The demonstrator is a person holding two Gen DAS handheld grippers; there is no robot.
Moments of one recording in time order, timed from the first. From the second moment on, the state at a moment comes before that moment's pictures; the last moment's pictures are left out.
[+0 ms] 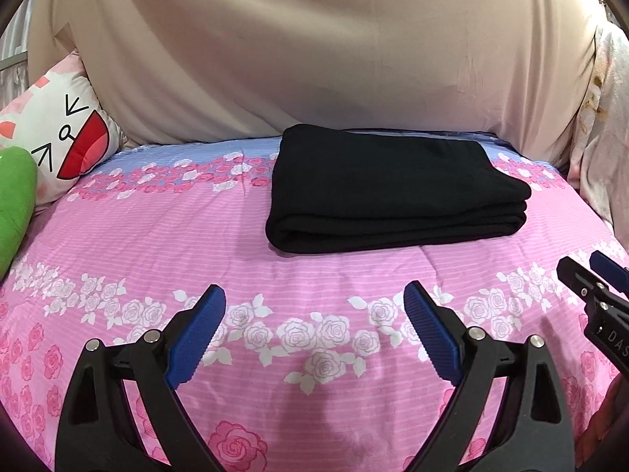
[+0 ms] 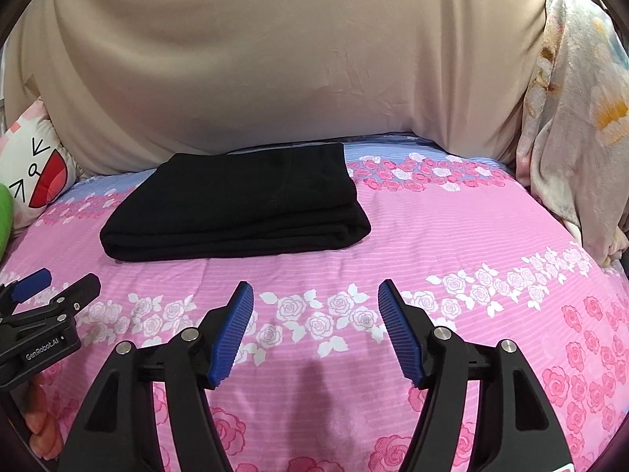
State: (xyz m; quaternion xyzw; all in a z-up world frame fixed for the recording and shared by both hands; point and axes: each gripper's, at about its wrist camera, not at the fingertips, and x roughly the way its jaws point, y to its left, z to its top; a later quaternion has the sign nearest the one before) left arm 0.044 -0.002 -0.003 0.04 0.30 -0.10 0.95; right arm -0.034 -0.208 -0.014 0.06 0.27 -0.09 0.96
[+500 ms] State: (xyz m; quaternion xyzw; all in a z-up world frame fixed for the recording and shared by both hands) left arm 0.040 -0.005 -0.002 0.05 0.29 -0.10 0.95; right arm -0.033 -0.210 -0.015 0.05 0.27 -0.09 0.96
